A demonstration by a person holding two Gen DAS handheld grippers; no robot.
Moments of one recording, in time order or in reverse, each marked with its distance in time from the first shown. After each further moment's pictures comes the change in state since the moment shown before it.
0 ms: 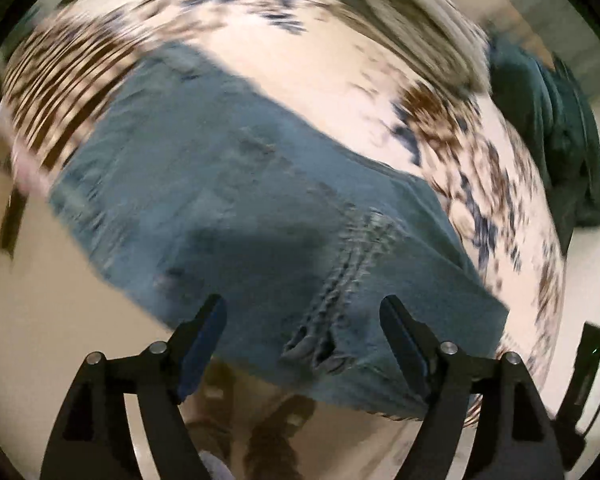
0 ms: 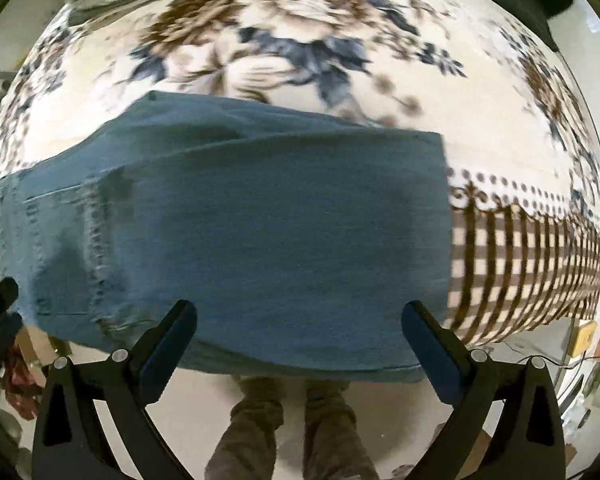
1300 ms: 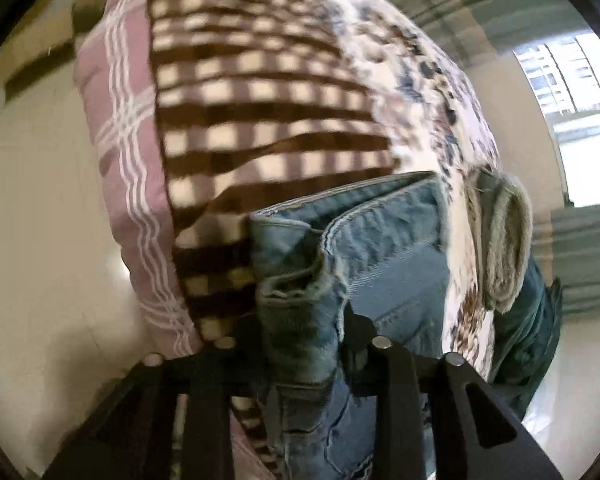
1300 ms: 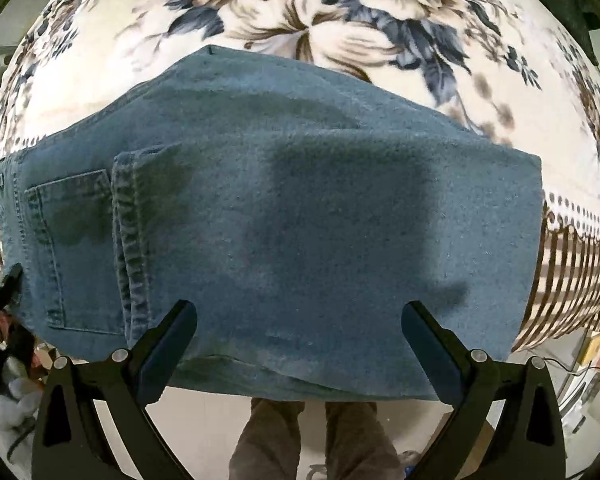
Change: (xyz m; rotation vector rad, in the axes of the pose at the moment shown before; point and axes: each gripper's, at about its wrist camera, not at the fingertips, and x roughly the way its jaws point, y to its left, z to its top) left arm 0.043 0.185 0.046 -0.582 -0.233 -0.230; right arm 0.032 0.053 0.029 -0.035 0.113 0.017
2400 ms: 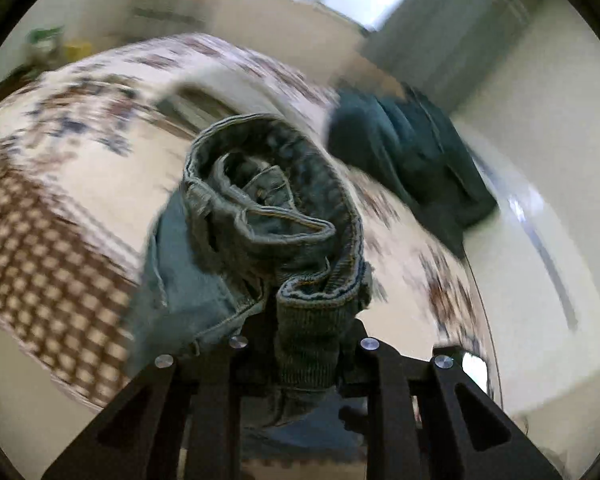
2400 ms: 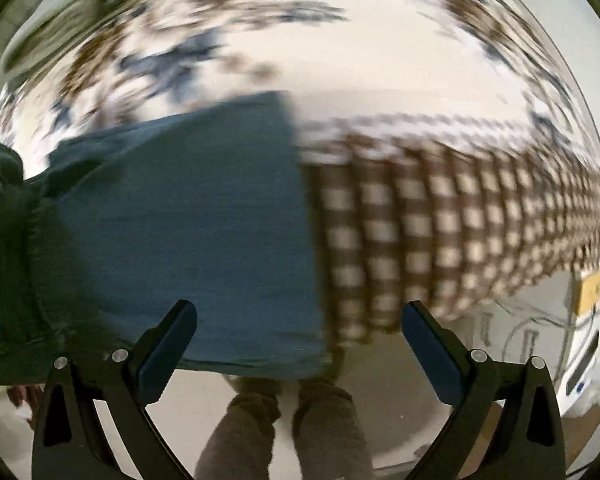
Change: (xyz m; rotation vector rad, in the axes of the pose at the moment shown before) left arm -0.070 -0.244 -0.279 0.914 0.045 -0.244; right arm -0.038 -0.243 -0.077 0.263 -0.088 0.002
